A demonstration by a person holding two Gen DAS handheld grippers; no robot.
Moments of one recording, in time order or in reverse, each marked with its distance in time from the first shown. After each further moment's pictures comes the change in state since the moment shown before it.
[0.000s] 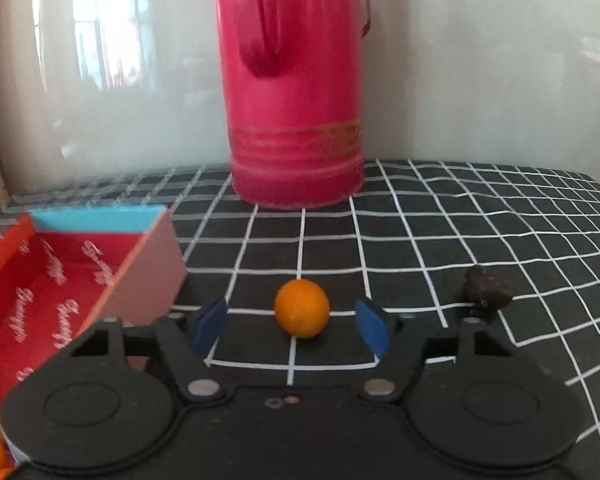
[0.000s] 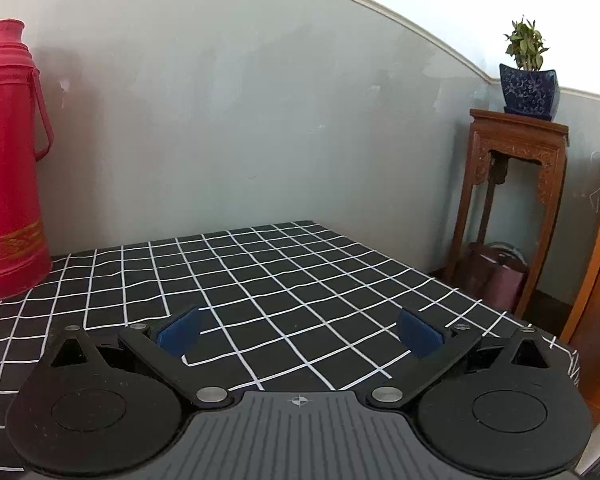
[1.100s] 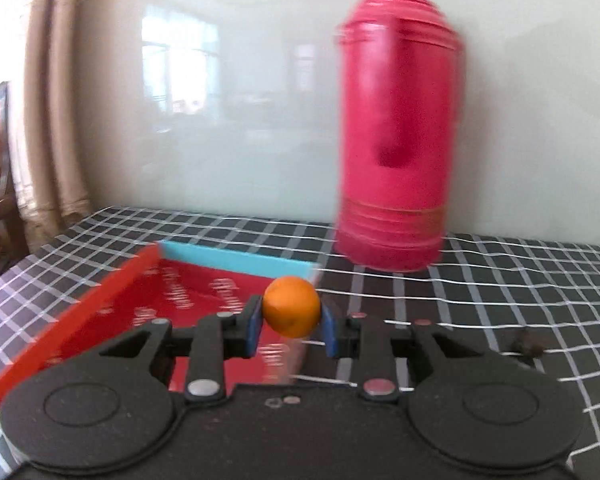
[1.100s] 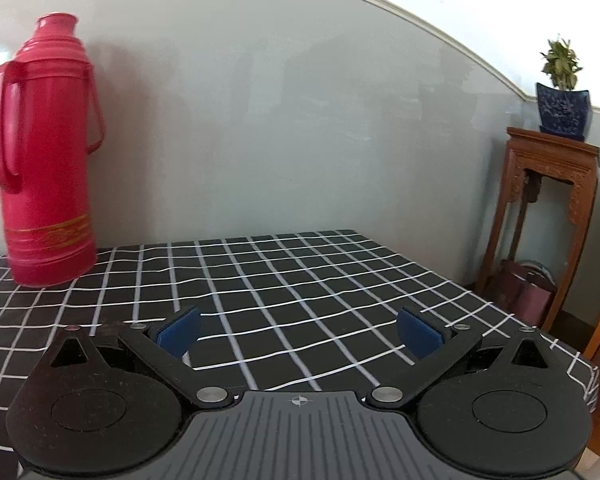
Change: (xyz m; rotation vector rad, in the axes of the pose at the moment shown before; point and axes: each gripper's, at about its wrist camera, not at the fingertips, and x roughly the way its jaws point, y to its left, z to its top) left arm -0.080 0.070 0.003 -0.141 -0.160 0.170; right arm -0.019 0.036 -0.004 -0.071 -0.018 0.105
